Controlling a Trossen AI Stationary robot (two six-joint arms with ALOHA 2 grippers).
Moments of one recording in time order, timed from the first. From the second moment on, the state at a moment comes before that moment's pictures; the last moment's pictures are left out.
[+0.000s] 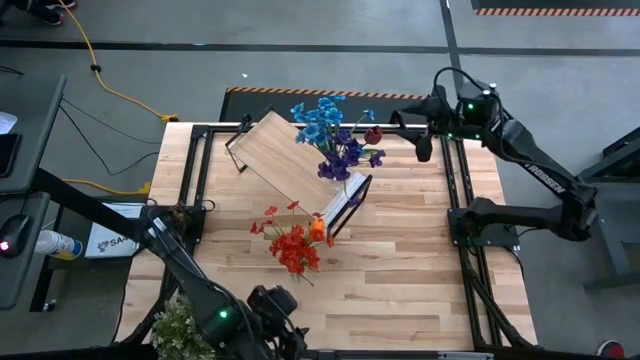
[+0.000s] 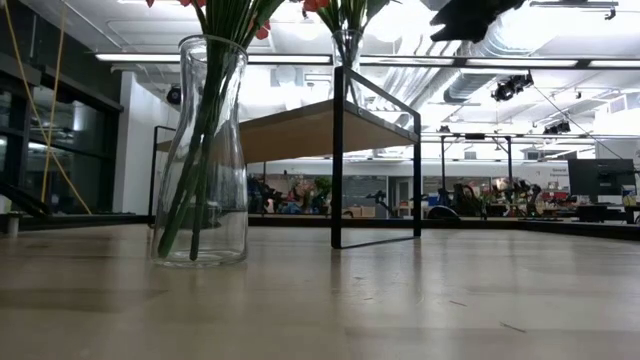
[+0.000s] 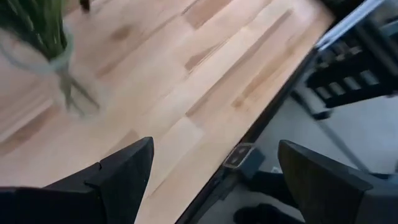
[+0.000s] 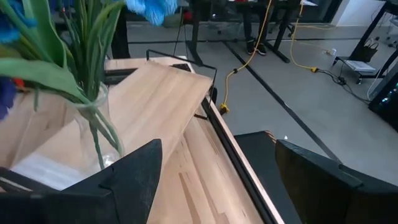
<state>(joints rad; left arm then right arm) -0.81 2.04 2.07 -1.20 -0.58 -1.53 -0.74 0.97 1.13 -0.50 -0.35 -0.23</state>
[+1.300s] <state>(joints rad) -0.75 2.20 2.07 -1.48 -0.61 -1.74 -0.74 0.89 1.13 -0.61 -0.35 -0.18</state>
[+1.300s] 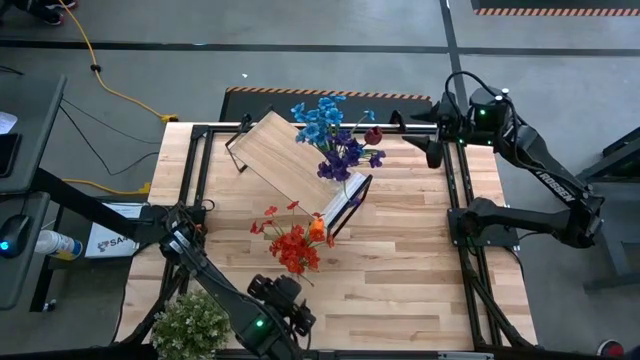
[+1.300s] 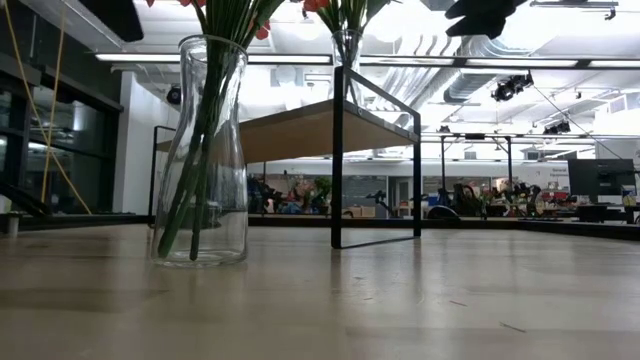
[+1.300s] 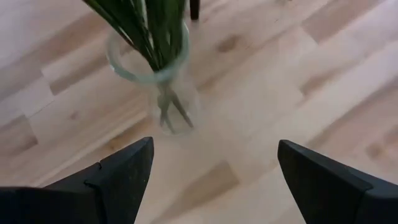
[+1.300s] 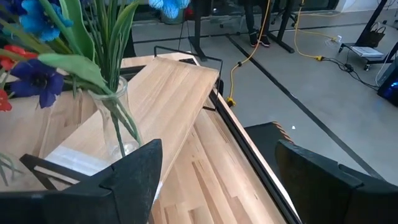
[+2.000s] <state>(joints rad) -0.75 2.36 2.07 -1.55 -0.77 -1.97 -0.74 0.89 1.13 -0.65 -0.35 -0.19</state>
